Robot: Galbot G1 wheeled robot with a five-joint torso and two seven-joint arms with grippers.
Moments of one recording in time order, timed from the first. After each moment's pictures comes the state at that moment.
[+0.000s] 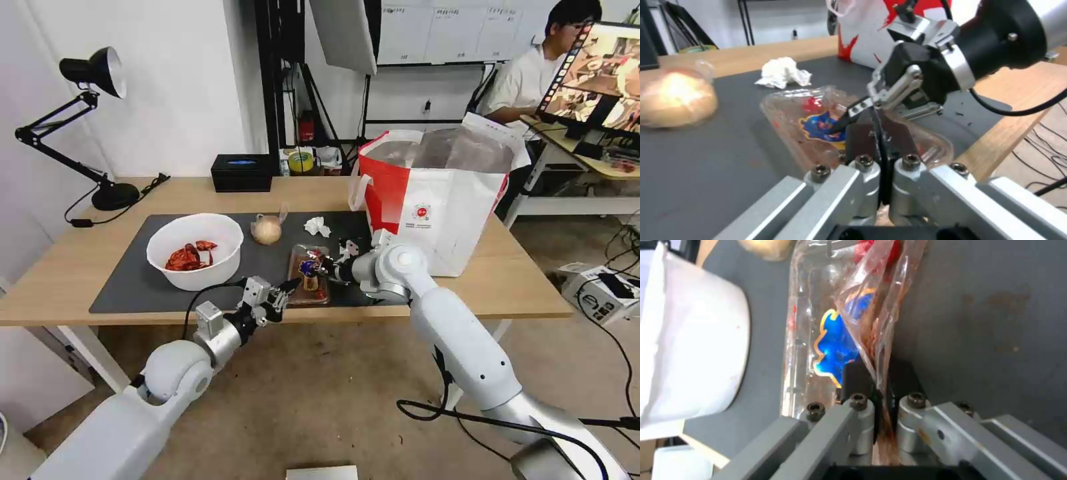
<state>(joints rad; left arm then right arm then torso) 1.10 -0.90 -0.18 -1.93 -0.60 0.14 0.19 -0.53 1.27 -0.03 1.55 1.78 -0.73 0.77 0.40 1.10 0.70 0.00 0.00</state>
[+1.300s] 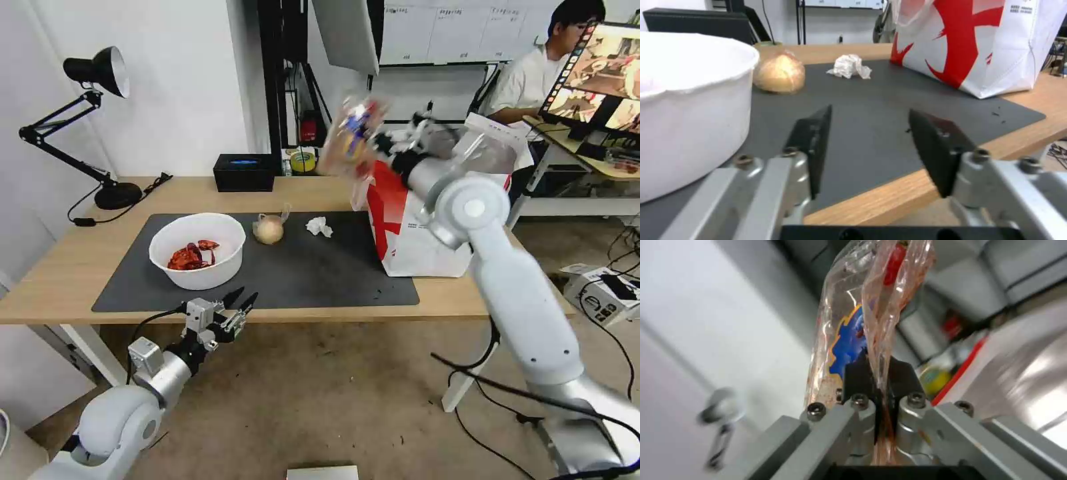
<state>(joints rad) 1.44 -0.97 -0.50 -2.05 -0.60 0.09 0.22 -0.35 1.14 0.15 1.73 1.34 -0.30 0.51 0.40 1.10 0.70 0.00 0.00</state>
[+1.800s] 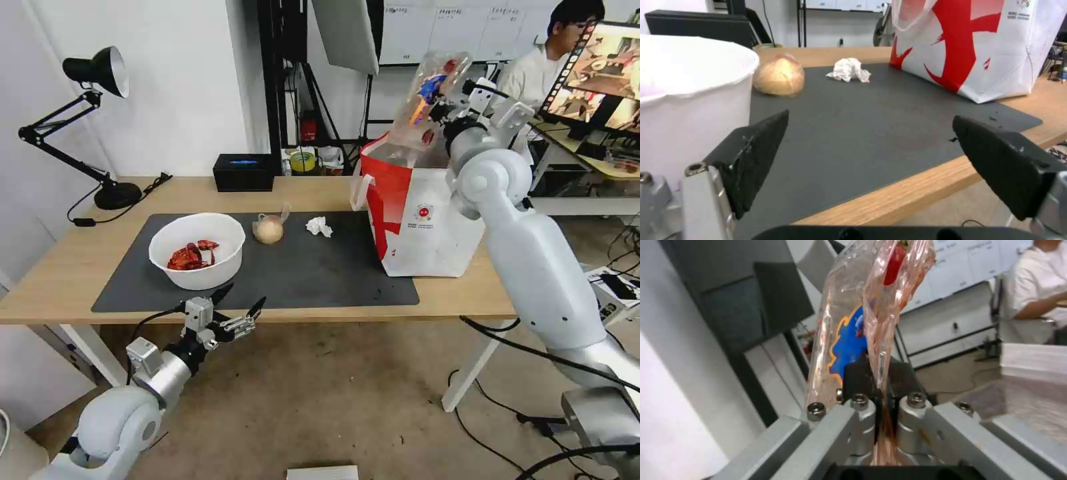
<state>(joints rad) 1.44 -0.97 -0.51 -2.06 -0.60 0.09 0.21 -0.24 1.08 0.10 1.54 1.04 -0.28 0.53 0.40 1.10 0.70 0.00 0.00</state>
